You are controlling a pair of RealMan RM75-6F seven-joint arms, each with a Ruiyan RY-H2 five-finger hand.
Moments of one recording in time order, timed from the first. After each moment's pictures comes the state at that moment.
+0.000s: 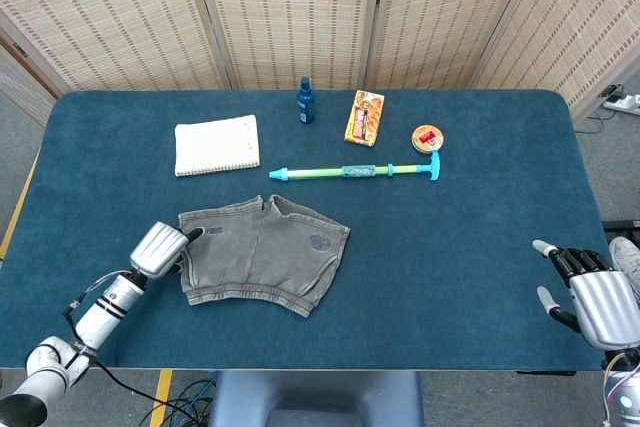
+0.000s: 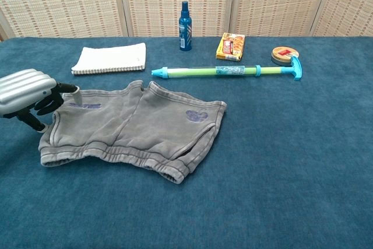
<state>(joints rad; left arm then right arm) -0.59 -1.83 0.06 -0.37 1.72 1.29 -0.42 0.07 -1.04 0.03 -1.65 -1.62 1.54 -0.06</state>
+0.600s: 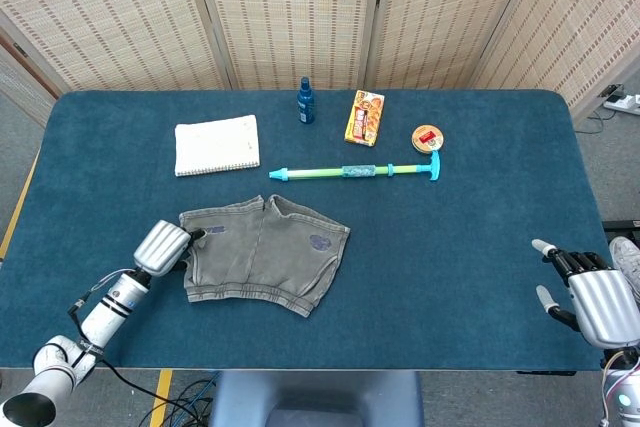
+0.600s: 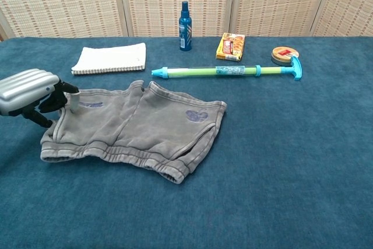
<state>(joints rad) -0.60 -1.86 0.07 -0.35 1.68 1.29 -0.52 0.08 -1.04 0.03 -1.64 -1.62 1.53 -0.06</state>
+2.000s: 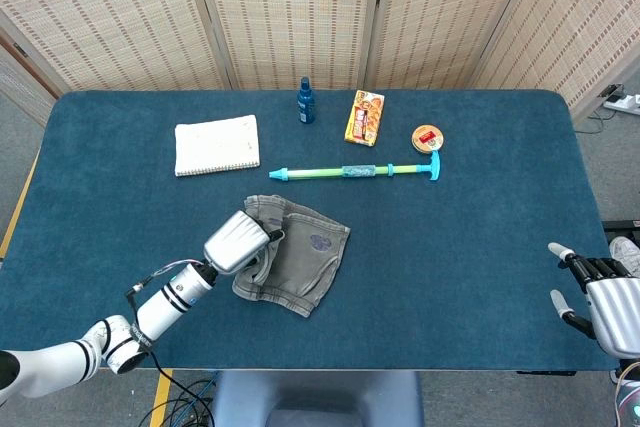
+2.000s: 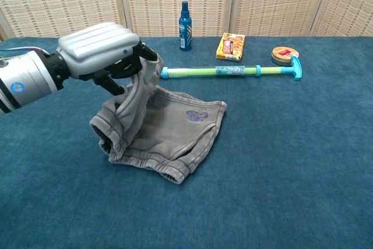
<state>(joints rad) -0.83 -1.60 -0.07 -1.22 1.66 1.17 0.11 0.03 -1.03 0.03 -1.64 -1.62 1.59 -0.04</state>
